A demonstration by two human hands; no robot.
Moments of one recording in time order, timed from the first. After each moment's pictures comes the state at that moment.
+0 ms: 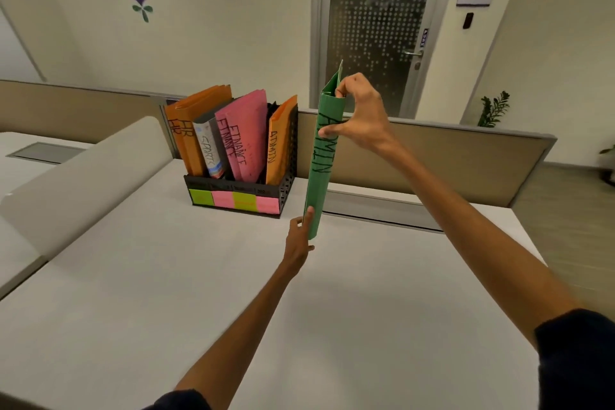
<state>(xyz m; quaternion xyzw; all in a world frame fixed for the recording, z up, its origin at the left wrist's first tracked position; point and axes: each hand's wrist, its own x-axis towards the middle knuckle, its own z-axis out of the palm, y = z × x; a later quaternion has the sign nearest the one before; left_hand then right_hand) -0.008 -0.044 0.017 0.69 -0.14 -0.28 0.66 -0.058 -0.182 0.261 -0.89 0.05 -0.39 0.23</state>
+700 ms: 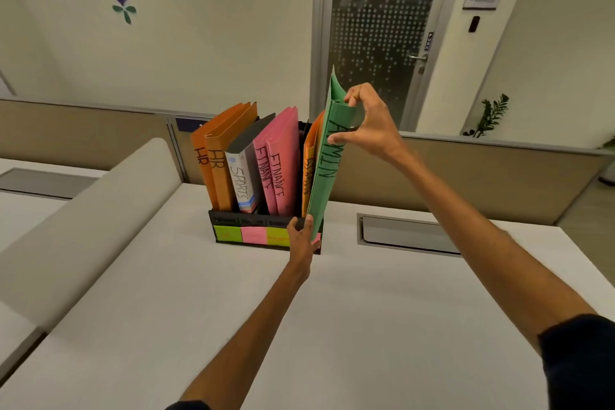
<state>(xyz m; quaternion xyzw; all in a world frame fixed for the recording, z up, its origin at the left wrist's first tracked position) 0.187 -0.029 0.013 0.58 -0.09 -0.30 0.75 0.131 -0.170 0.247 -0.88 0.07 -0.38 0.26</state>
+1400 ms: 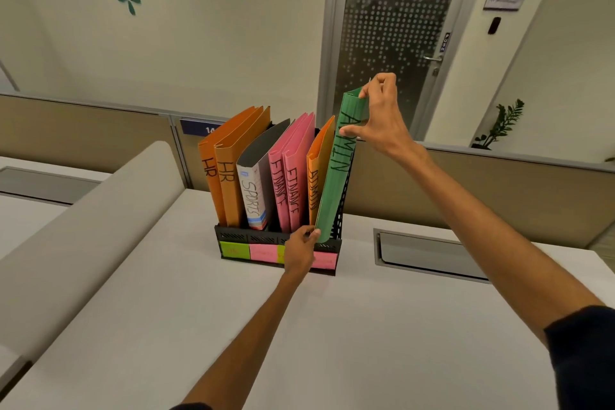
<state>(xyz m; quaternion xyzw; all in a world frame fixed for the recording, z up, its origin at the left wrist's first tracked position) 0.271 -0.040 -0.009 0.76 -0.23 -0.20 0.58 0.227 -0.216 0.240 -0.90 0.14 -0.39 0.10</state>
